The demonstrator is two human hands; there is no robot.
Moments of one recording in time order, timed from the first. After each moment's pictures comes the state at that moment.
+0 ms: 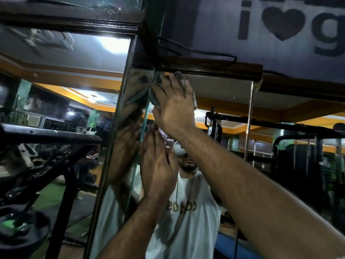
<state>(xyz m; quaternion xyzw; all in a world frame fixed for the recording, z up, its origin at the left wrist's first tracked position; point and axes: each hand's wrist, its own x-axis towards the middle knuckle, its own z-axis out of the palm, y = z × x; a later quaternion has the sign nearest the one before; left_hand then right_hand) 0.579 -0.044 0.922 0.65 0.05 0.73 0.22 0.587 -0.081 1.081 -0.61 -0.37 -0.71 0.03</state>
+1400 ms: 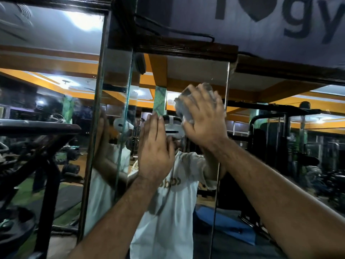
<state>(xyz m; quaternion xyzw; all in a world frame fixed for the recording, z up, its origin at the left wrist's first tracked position) 0.563 -0.063 0.921 0.70 -0.05 0.70 0.14 0.608 -0.218 1.022 -0.68 -0.28 -0.68 -0.03</state>
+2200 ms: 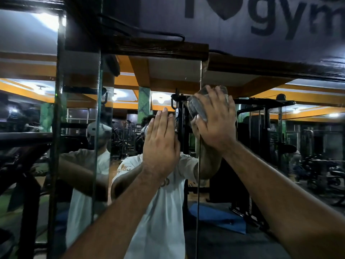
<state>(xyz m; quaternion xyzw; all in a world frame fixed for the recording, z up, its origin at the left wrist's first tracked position) 0.581 -0.120 0.945 0.72 -0.14 0.67 0.07 0.618 -0.301 1.018 -0.73 -0.21 -0.65 0.07</state>
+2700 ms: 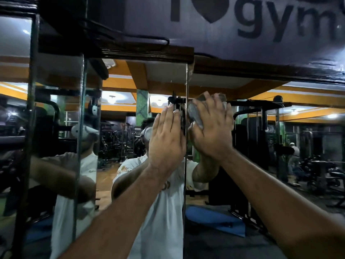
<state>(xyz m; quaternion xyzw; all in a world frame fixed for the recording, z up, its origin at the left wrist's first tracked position) 0.585 -0.174 0.970 0.71 -0.16 0.68 0.08 0.625 -0.334 1.005 -0.72 -0.21 -0.66 0.09</state>
